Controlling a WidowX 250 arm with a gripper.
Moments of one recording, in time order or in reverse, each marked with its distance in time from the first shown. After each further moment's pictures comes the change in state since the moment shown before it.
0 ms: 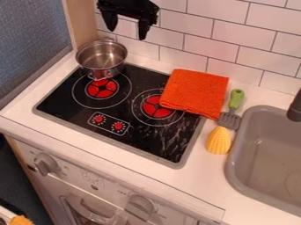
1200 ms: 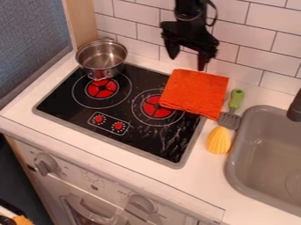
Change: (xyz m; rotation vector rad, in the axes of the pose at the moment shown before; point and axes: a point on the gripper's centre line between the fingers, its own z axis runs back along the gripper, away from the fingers) arm -0.008 -0.123 -0.024 -0.198 -0.005 -0.258
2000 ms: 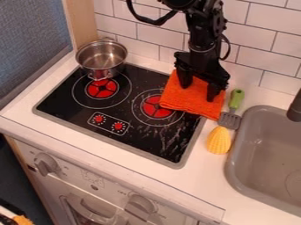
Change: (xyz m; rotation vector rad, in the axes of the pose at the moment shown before) arm -0.037 -0.029 -0.036 -0.053 0.146 -0.082
